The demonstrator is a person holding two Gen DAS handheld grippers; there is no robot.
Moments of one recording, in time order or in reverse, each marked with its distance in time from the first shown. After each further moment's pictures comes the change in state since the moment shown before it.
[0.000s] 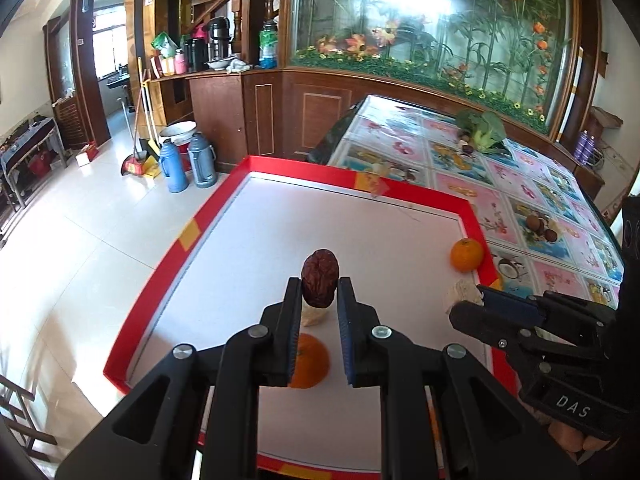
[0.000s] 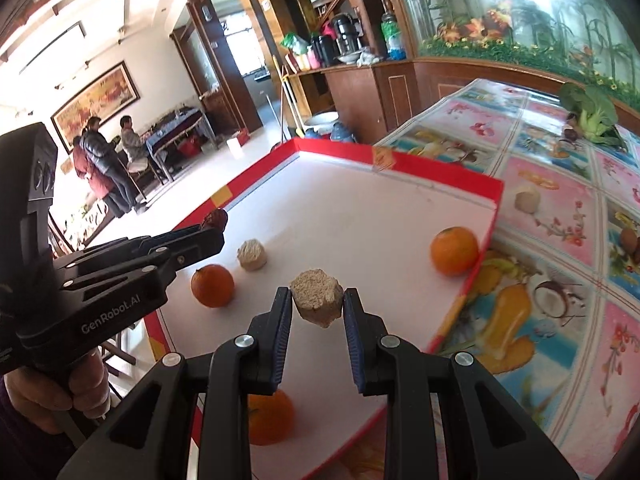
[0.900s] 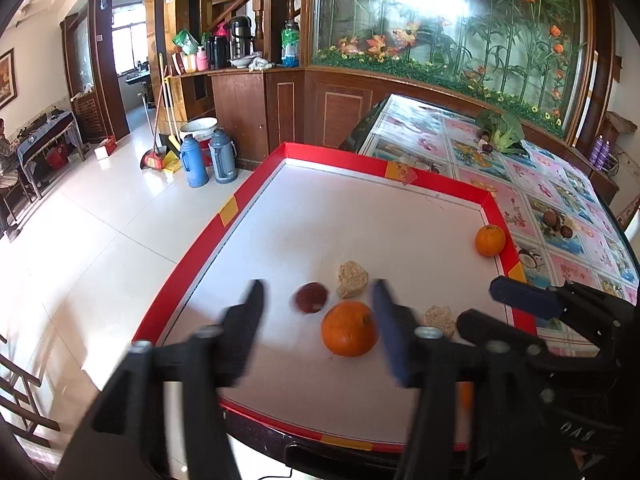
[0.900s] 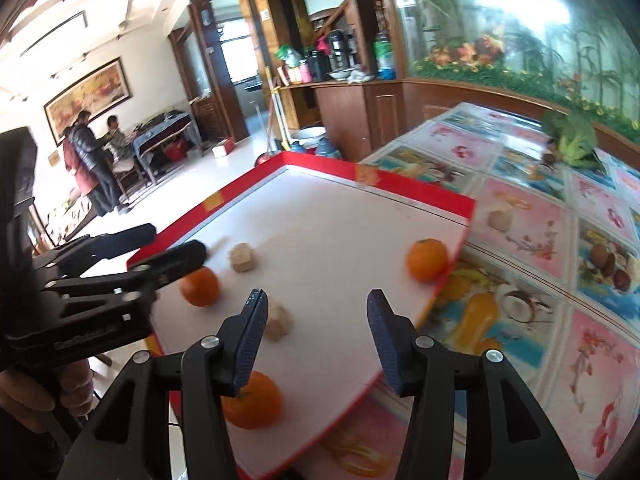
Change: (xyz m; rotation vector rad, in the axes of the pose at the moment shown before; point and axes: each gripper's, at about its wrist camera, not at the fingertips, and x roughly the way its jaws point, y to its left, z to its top) left arm -0.013 0.014 -0.016 -0.028 -0.015 0.065; right arm -0.024 -0.009 -0.008 -0.007 -0.076 -0.097
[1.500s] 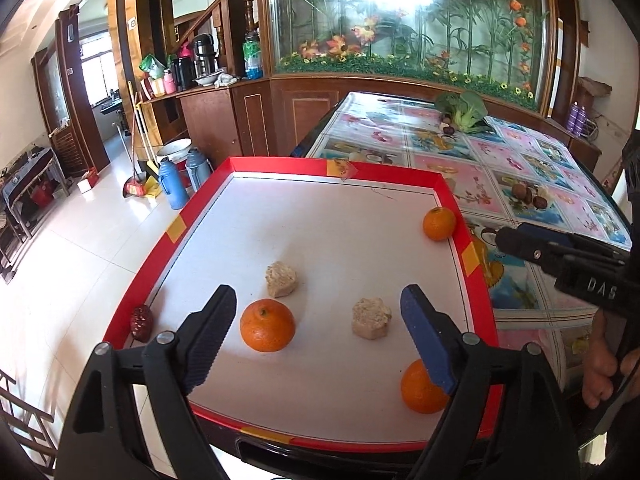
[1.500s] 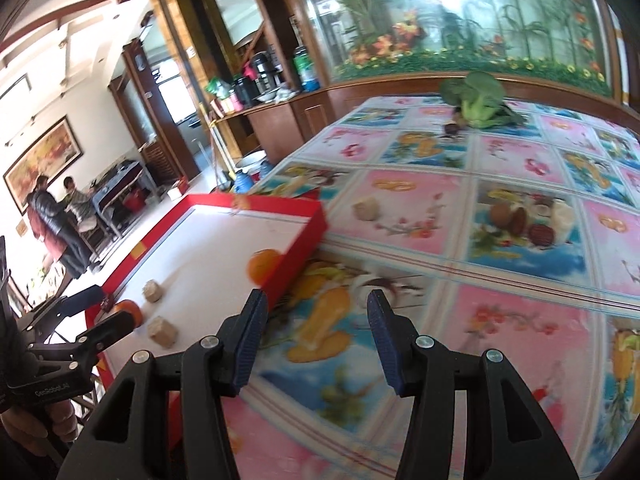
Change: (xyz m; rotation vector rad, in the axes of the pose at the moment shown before) left arm -0.005 -0.046 -0.004 0.136 -0.006 -0.043; right arm -0.045 -0.094 -0.008 0.201 -0.067 -0.120
